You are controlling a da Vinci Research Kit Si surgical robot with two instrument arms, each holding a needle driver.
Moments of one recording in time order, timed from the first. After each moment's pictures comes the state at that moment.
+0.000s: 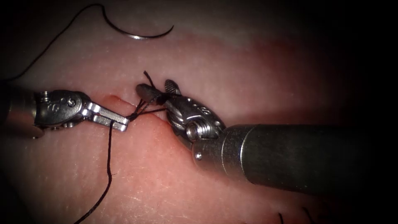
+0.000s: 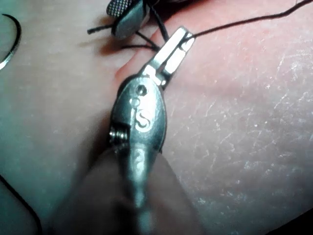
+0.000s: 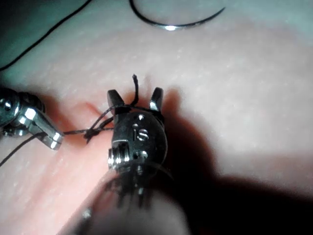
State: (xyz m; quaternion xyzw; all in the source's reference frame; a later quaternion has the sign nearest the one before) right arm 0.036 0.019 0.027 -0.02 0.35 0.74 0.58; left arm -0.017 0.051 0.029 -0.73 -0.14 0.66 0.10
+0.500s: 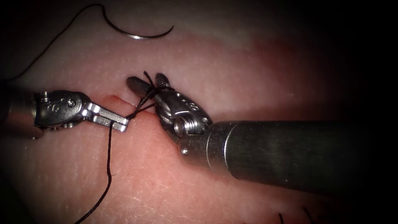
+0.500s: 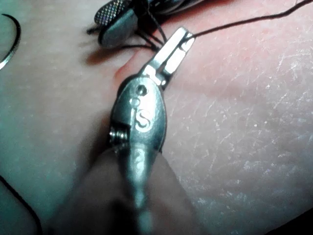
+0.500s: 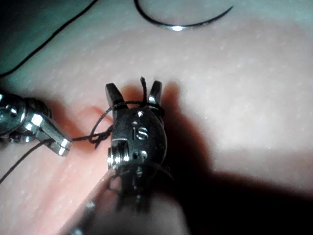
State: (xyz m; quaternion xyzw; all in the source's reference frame) right arm 0.038 0.019 0.027 0.02 0.36 0.75 0.56; left arm -0.017 0.051 0.029 -0.73 -0.14 0.66 0.10
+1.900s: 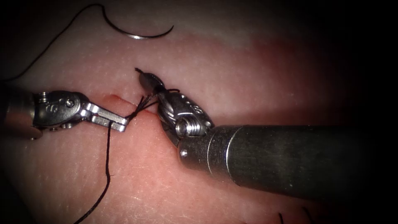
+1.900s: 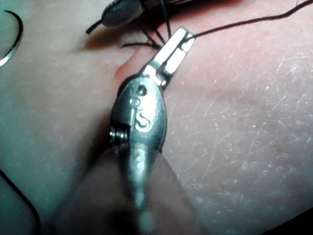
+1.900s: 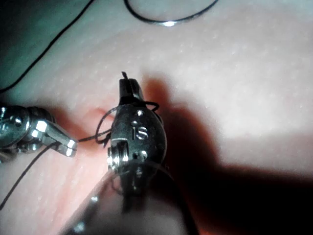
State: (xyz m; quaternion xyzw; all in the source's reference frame) right arm 0.037 0.019 0.025 0.03 0.39 0.76 0.52; left arm -0.016 0.052 0.028 -0.73 -0.15 0.65 0.11
